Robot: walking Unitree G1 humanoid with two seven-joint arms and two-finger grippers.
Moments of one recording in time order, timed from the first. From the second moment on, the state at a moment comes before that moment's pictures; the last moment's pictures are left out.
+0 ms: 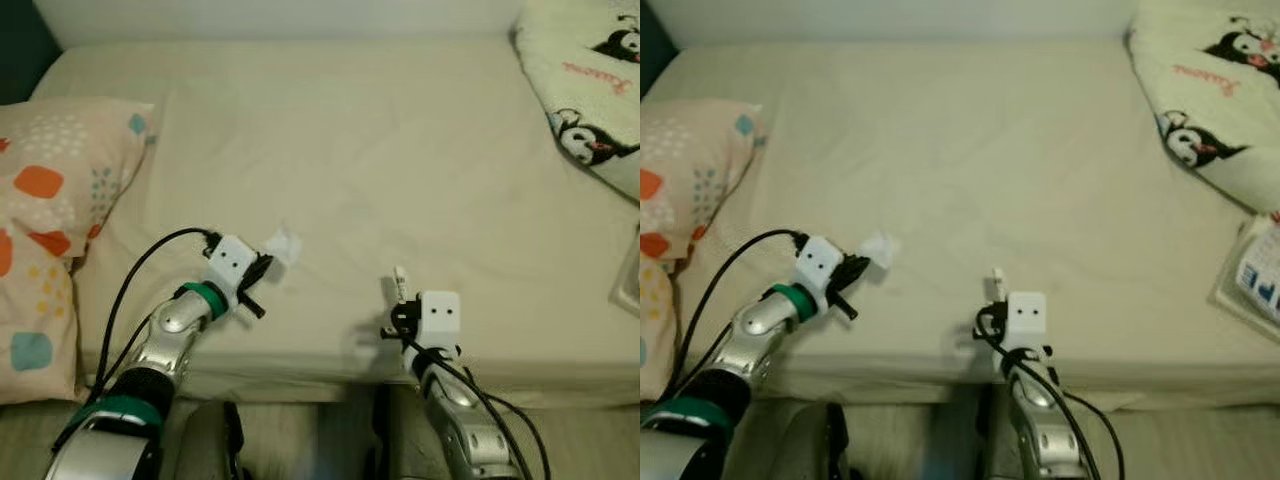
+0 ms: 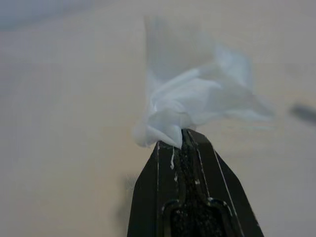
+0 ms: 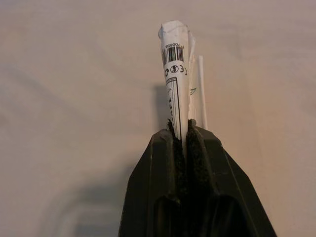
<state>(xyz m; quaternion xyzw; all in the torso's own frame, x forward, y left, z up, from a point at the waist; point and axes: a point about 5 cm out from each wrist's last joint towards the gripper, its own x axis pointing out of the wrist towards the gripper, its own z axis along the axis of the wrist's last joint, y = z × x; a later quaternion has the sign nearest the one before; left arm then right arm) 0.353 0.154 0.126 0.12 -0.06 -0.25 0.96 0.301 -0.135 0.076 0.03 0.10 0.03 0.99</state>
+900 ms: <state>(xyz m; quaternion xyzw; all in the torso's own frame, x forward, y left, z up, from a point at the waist) 0.267 0.170 0.088 0.09 0.00 -0.01 1.00 0.306 -0.118 0.064 0.01 0.07 0.08 0.99</state>
